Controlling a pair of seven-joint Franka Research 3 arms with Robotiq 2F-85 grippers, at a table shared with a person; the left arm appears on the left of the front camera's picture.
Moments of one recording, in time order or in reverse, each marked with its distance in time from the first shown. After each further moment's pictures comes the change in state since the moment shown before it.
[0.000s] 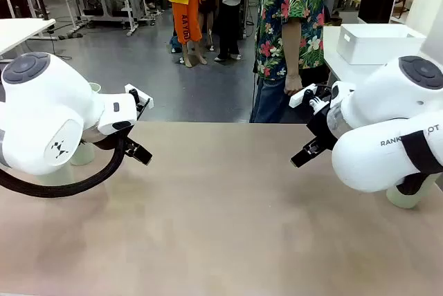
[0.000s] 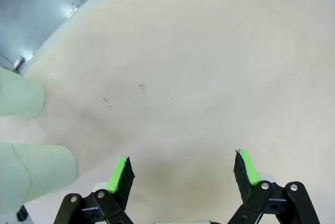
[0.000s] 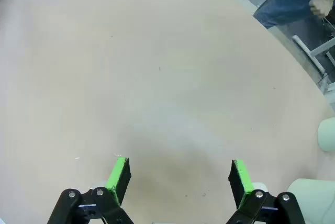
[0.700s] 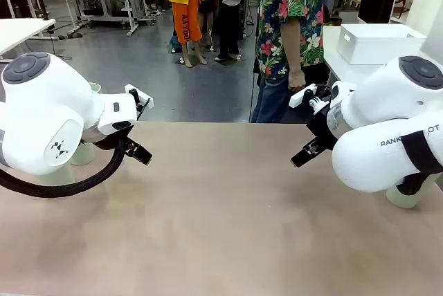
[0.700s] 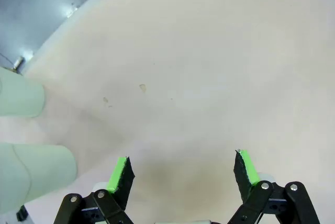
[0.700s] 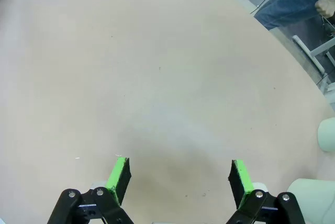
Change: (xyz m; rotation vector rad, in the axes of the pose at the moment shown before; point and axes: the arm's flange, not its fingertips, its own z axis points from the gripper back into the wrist) left arm 0.000 0.000 0.000 0.000 0.000 0.000; right arm 0.000 0.000 0.000 0.000 0.000 0.000
